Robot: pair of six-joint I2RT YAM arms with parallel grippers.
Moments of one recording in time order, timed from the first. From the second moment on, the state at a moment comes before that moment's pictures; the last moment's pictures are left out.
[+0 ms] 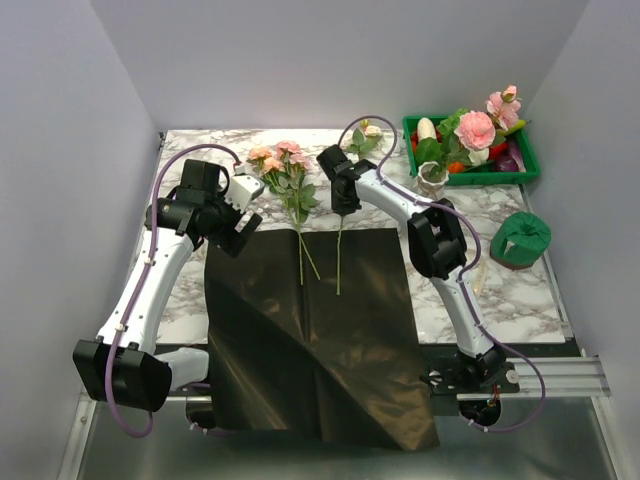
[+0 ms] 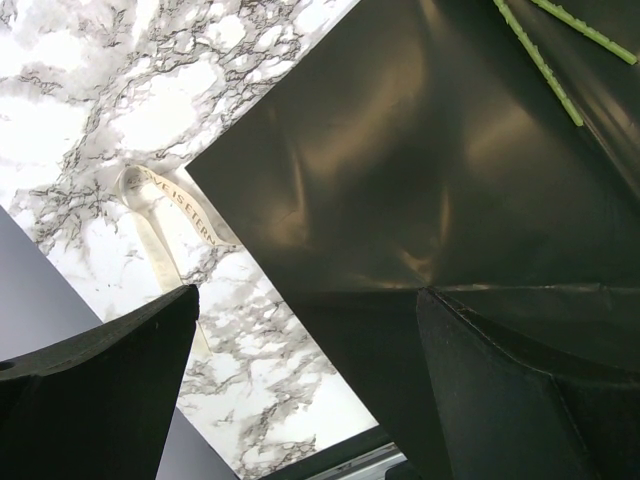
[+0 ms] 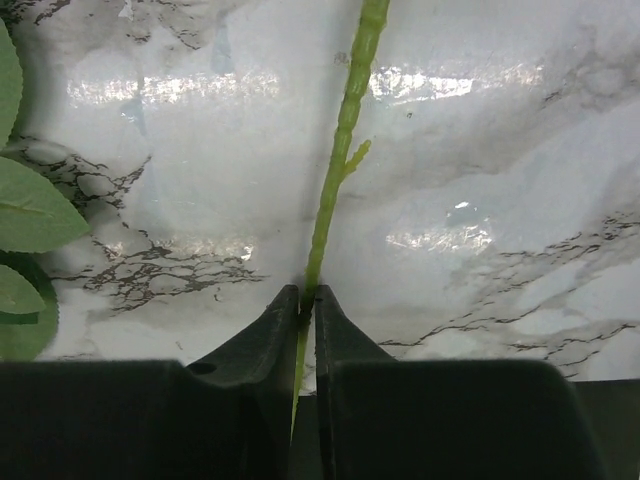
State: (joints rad) left arm -0.18 1.21 1.24 -0.99 0.12 0.47; right arm 0.62 2.42 2.09 -0.81 0.28 0.54
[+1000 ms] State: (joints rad) left arm -0.18 1.12 1.26 -1.04 0.12 0.47; right arm 0.70 1.51 1.54 -0.13 0.31 0.23
